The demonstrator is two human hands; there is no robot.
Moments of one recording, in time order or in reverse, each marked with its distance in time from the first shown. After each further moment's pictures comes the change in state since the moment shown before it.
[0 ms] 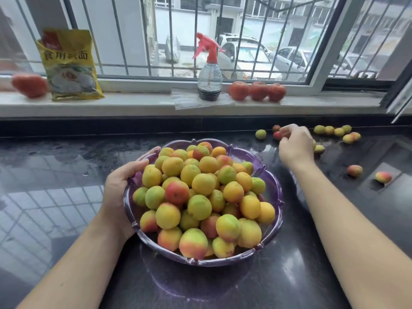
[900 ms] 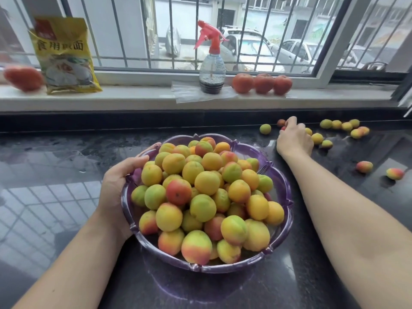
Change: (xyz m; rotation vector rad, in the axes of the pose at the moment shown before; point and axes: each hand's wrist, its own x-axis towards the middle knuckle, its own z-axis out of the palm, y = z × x) left_hand 0.005 -0.001 -0.012 0.023 -0.006 -0.047; right_hand 0.040 0.022 0.049 -0.391 0.006 0.042
